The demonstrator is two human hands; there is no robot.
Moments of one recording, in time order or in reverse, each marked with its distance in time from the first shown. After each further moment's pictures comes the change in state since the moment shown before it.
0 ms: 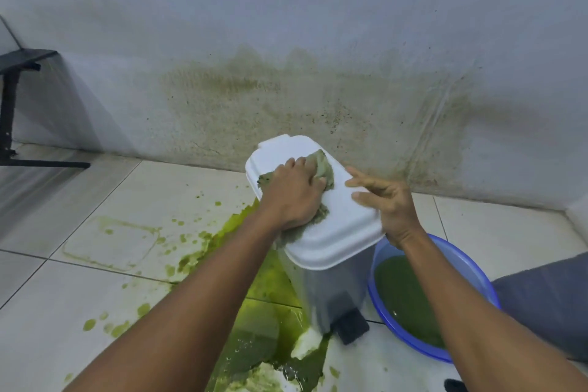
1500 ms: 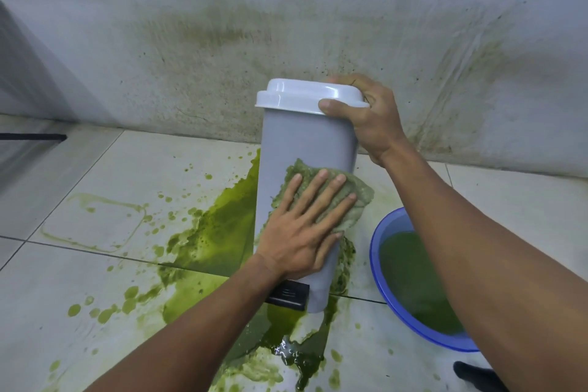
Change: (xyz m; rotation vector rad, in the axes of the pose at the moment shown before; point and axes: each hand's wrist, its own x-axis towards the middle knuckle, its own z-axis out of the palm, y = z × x) left_hand -0.022 -0.059 0.128 0.415 0.508 0.645; right_hand 0.099 -0.014 0.030 -0.280 0.081 -0.183
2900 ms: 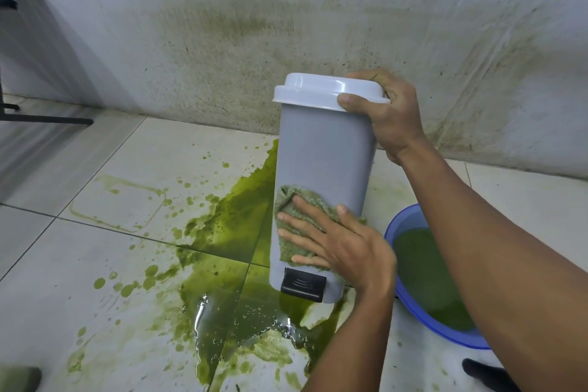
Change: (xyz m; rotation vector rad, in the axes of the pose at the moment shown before) left_hand 0.054 0.120 0.015 -0.483 0.377 -1.676; right_hand -0.010 -0.005 0.008 0.011 0.023 -0.010
